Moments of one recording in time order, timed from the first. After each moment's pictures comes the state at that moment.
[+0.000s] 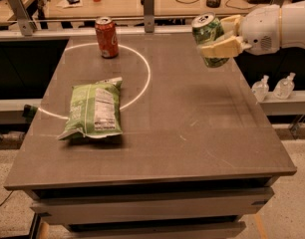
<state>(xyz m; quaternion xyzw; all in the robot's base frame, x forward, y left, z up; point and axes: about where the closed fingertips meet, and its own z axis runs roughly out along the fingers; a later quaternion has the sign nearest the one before) 0.611 -0.141 0.968 -0.52 0.65 0.24 0.50</state>
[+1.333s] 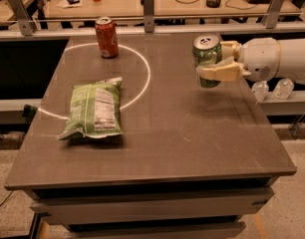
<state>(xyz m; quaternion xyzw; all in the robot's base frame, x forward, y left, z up) 0.580 -0.141 0.930 -0.51 0.57 0.36 0.53</state>
